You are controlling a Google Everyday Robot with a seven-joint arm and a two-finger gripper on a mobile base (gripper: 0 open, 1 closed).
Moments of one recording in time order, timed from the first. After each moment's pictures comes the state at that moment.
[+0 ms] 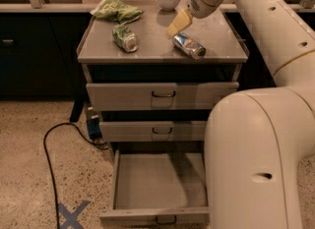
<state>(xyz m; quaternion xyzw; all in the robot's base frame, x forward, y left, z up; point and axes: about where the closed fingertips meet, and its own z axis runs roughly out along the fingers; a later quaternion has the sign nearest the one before) 0.818 -0.110 0.912 -0.36 0.87 0.03 0.33</state>
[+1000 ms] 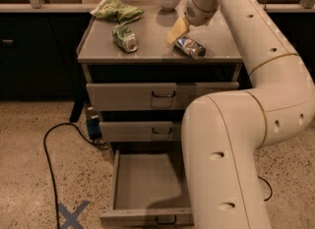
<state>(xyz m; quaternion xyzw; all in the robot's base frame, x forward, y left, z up) 0.819 -0.114 0.872 -0.33 0.91 0.04 0.25</state>
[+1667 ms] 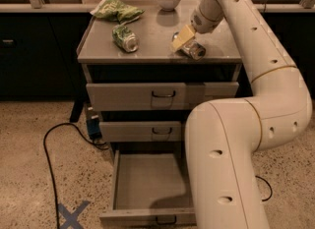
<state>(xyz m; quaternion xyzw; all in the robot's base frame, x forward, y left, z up) 0.830 -0.133 0.841 -0.32 0.91 0.06 0.25</state>
